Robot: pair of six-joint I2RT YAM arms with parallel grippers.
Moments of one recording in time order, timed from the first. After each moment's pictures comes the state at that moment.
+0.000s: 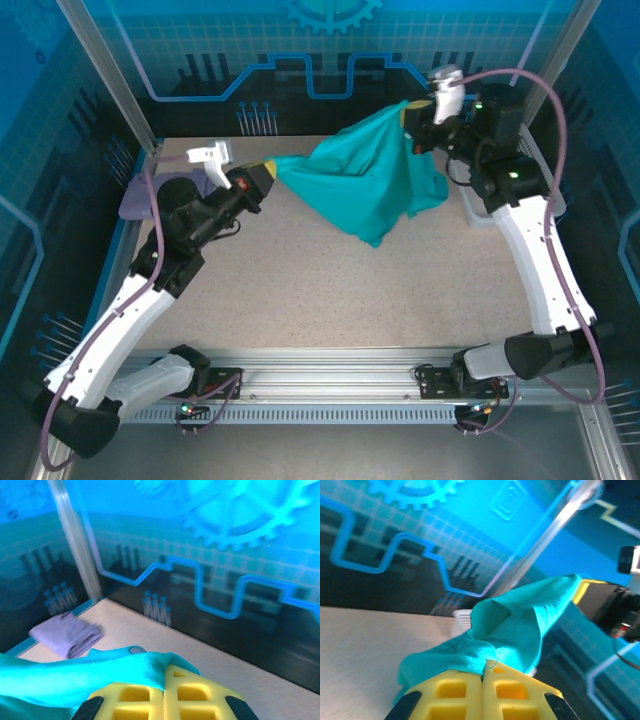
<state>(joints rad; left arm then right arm) -0.42 0.95 1.01 -0.05 0.14 -0.63 0.27 1.43 1.73 -0.53 -0.38 -0.02</state>
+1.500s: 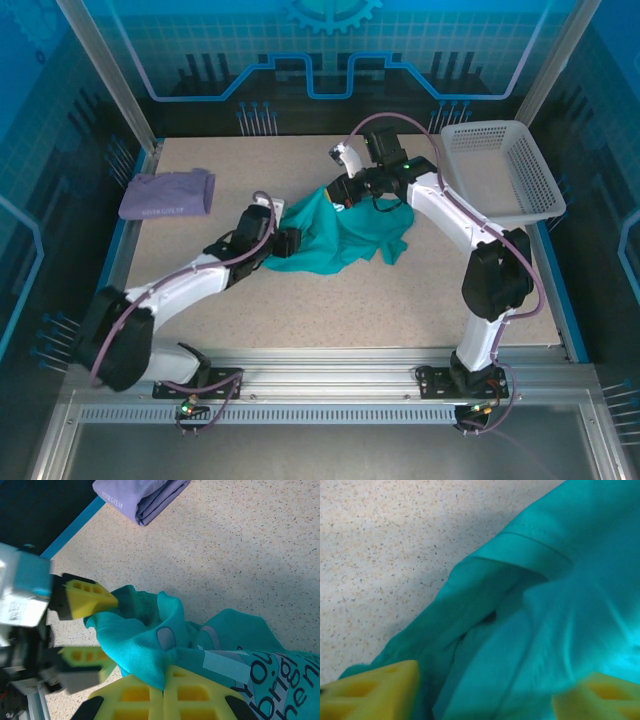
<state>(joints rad) -0.49 1.41 0.79 -0.06 -0.13 -0.26 0.45 1.81 1.63 -0.62 -0.59 -0.02</state>
